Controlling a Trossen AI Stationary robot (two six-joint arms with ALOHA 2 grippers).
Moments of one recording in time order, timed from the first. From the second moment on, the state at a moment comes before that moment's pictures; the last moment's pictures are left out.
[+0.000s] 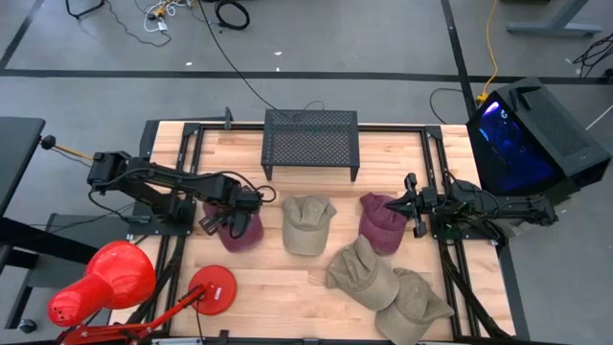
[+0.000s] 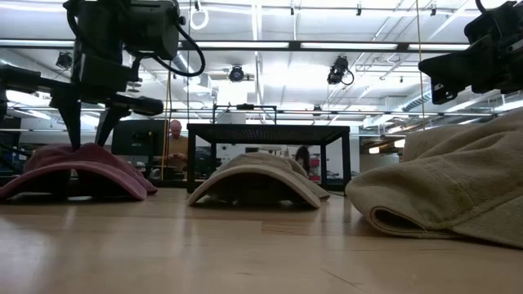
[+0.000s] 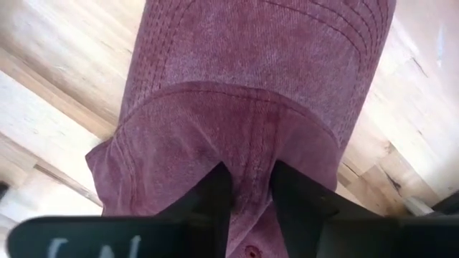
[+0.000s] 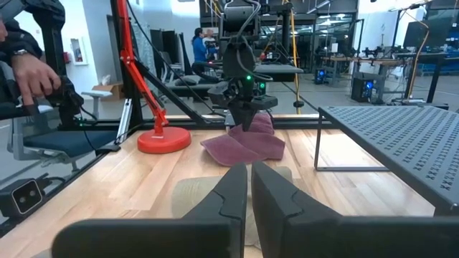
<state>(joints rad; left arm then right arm) -0.05 1.39 0.84 -1.00 -0.04 0.78 0.01 0.01 0.02 0.03 -0.07 0.02</state>
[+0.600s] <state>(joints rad) -0.05 1.39 0.84 -1.00 -0.05 0.78 0.01 0.01 0.02 0.03 -0.07 0.02</state>
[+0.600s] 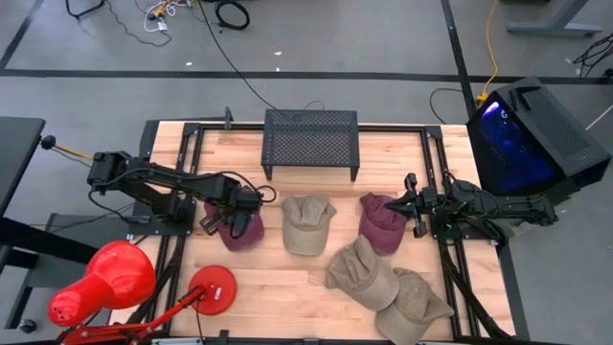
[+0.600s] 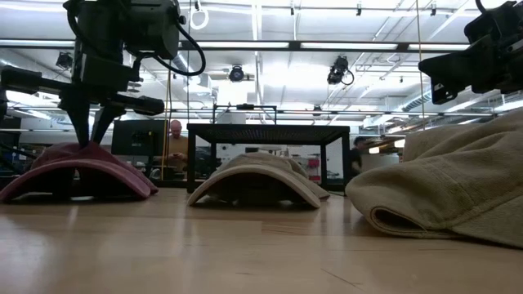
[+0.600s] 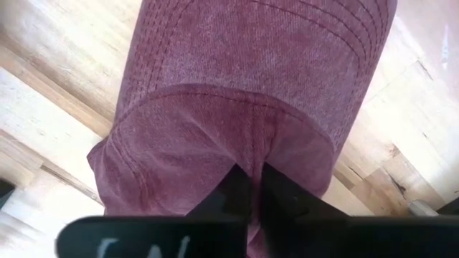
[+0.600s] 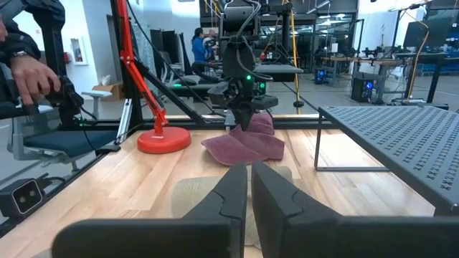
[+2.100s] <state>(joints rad) -0.06 1.35 0.98 -1.15 -0.05 0.72 0.01 0.01 0.02 0.03 -0.07 0.02</state>
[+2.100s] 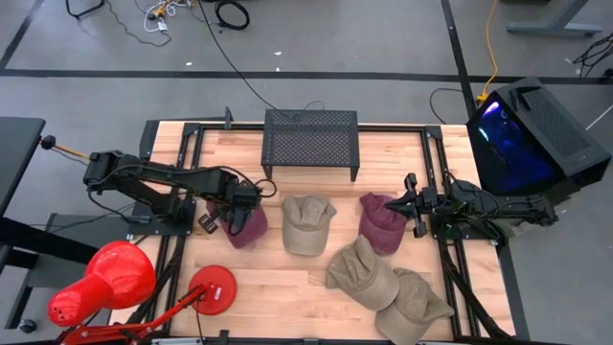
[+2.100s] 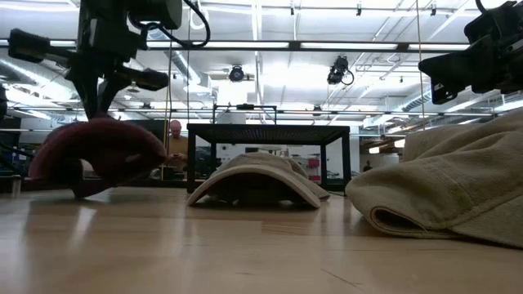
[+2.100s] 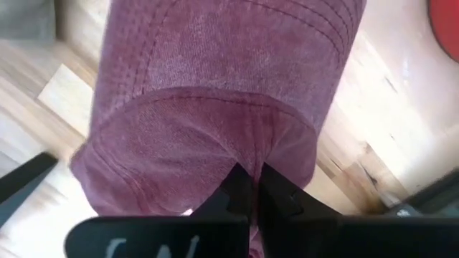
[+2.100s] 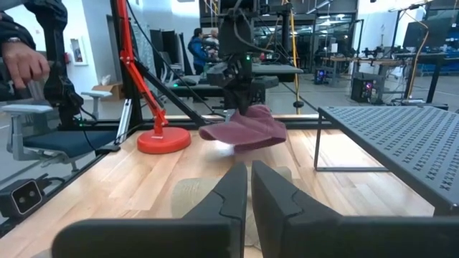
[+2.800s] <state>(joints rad) -0.06 1.35 1.24 -1.37 -0.10 0.72 0.01 0.01 0.02 0.03 -0.07 0.02</state>
